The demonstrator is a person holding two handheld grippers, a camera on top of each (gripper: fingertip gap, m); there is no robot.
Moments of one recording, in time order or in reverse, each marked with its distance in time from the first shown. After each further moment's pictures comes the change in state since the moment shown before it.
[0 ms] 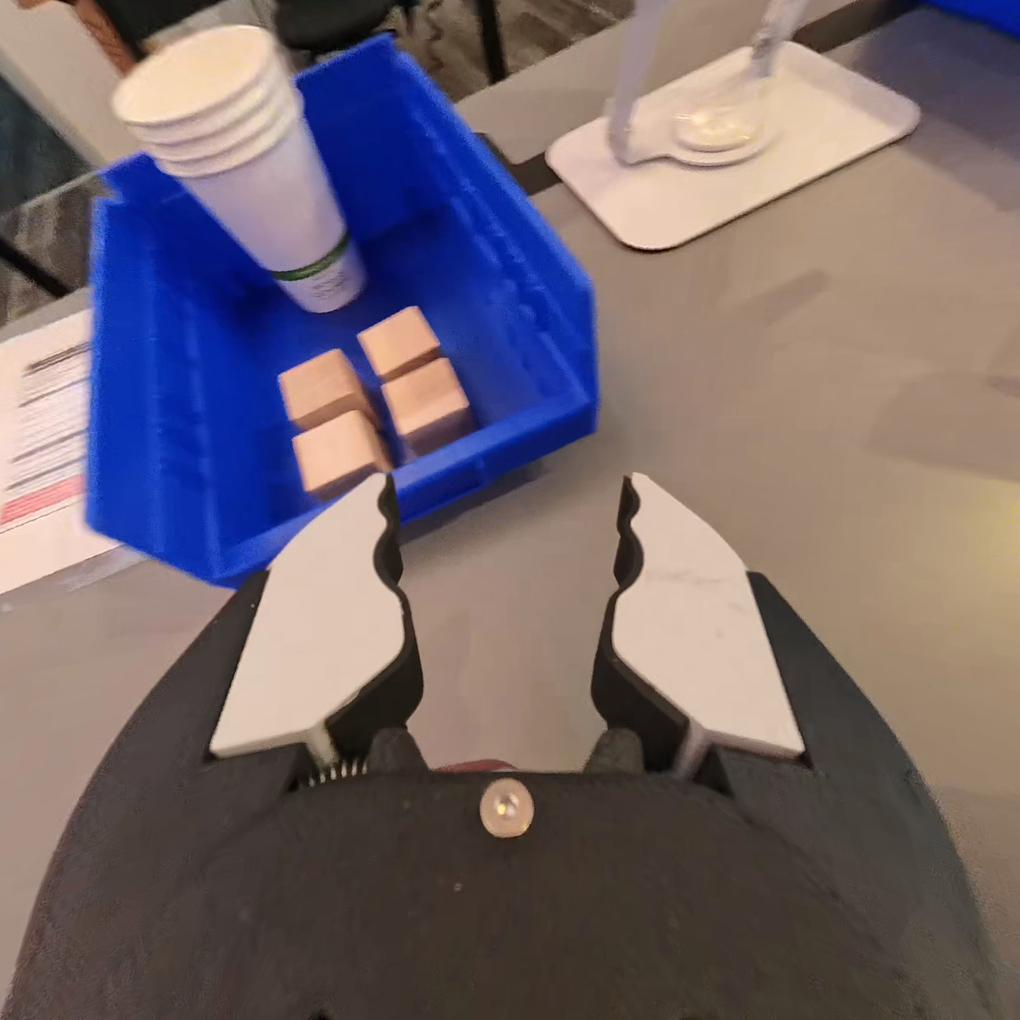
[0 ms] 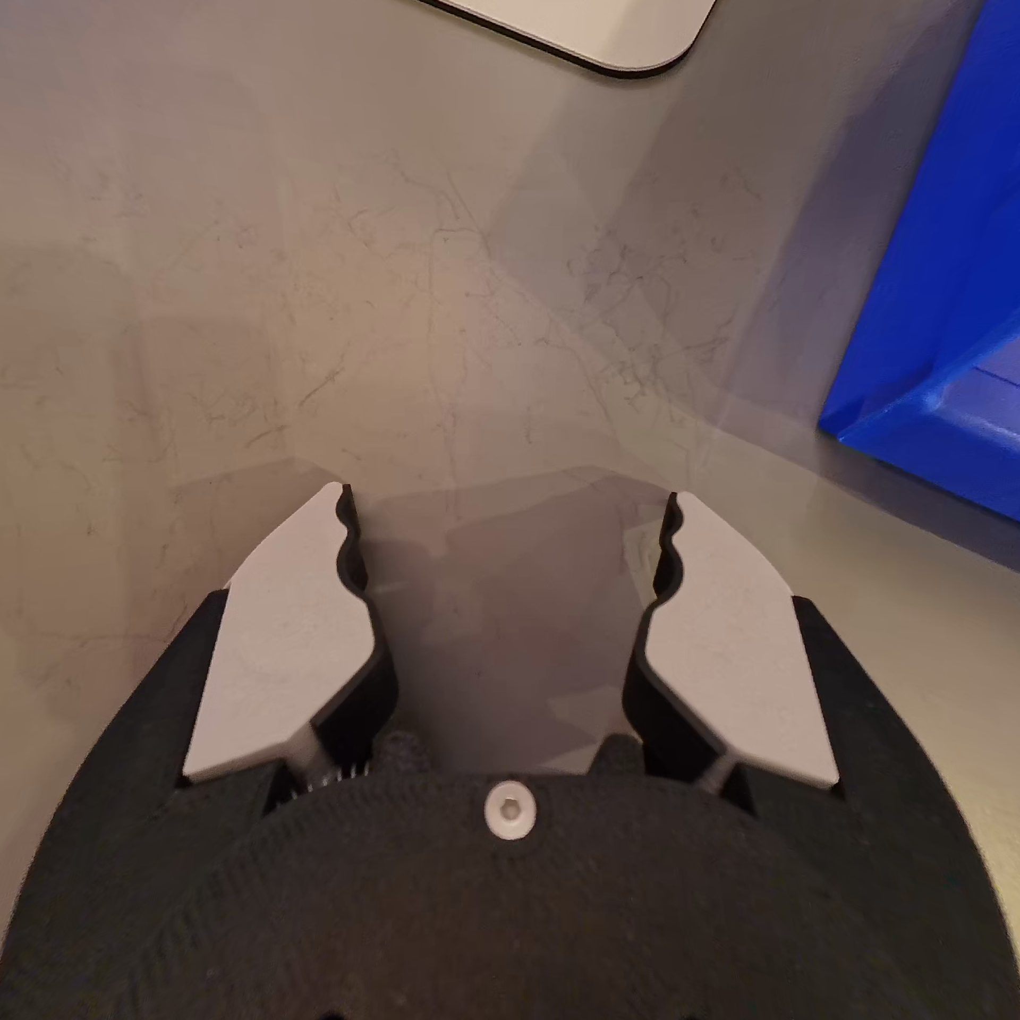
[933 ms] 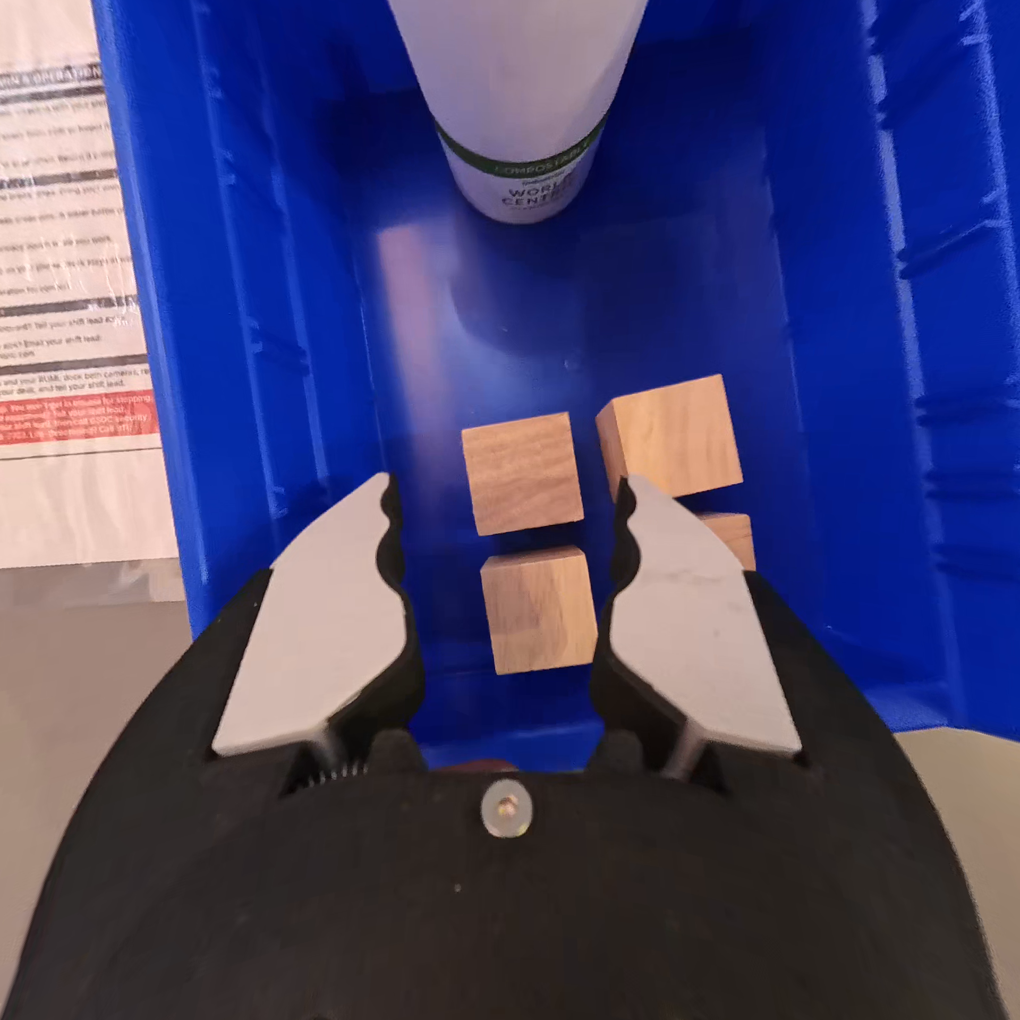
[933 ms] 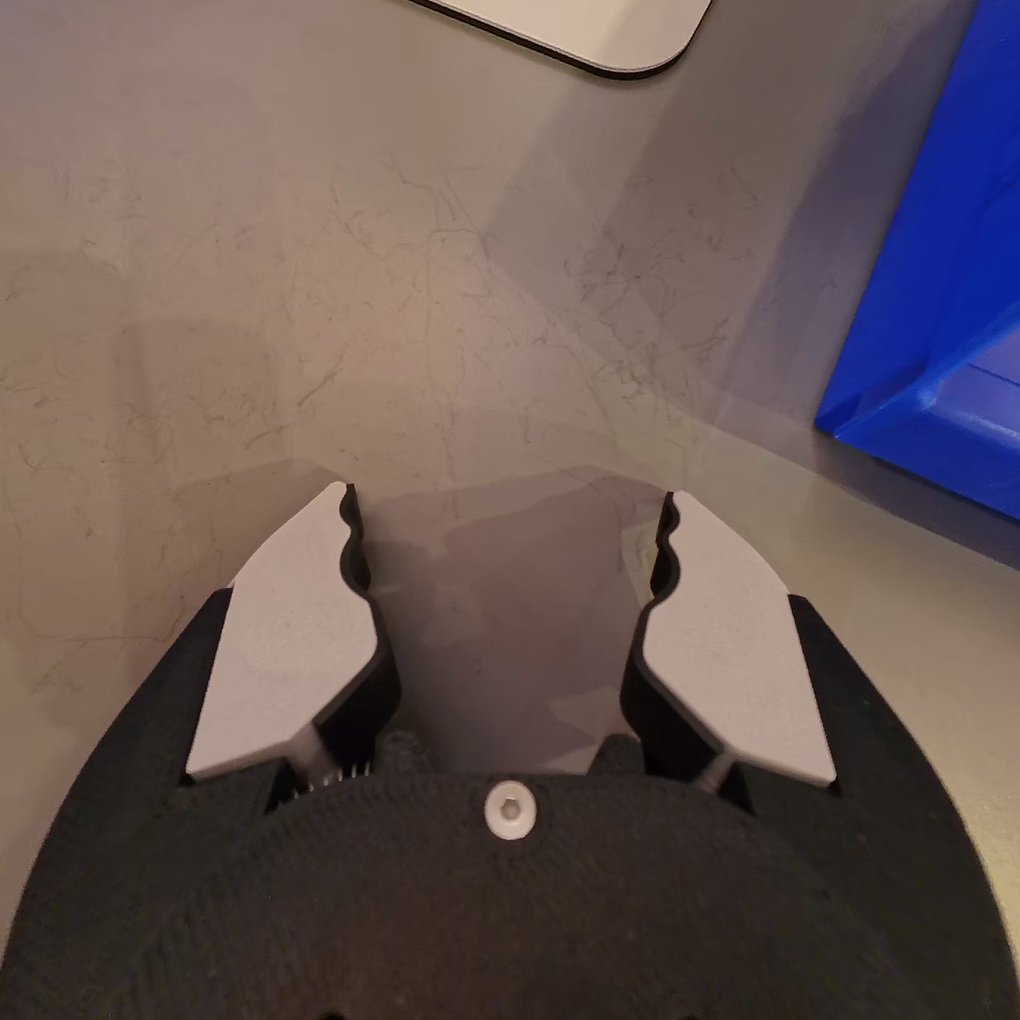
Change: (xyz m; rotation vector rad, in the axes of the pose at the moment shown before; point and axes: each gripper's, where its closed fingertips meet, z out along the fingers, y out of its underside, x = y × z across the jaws) left arm -0.117 0.004 0.121 -0.458 -0.071 -0.286; right arm 0.001 0.000 -0.001 0.003 0.003 0.003
